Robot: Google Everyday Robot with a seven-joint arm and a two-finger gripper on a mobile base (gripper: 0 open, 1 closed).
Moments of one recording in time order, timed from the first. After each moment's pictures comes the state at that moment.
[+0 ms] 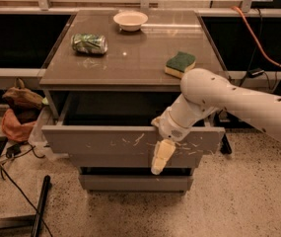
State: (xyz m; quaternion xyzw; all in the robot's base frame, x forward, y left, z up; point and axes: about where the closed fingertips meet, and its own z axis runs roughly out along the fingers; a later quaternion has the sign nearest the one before) arm 0.533 -0.054 0.669 -0.66 0.71 0.19 0.16
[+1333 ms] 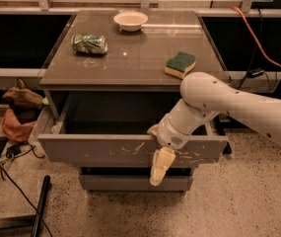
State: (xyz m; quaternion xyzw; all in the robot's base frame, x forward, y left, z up) arm 0.492 -0.044 0.673 -0.66 0.70 0.24 0.13
